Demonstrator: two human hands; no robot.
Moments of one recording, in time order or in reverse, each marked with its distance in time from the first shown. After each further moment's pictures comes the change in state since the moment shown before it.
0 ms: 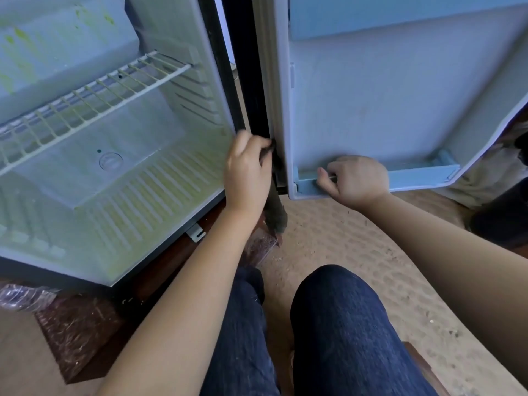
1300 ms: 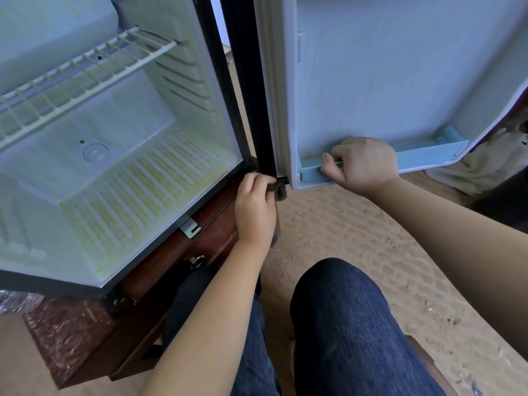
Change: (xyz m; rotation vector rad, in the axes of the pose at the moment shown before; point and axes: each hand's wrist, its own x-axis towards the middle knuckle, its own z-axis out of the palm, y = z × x) left_hand -0.086 -0.026 0.038 -0.051 -0.145 -0.135; right_hand 0.008 0.010 0.007 0.017 0.102 -0.019
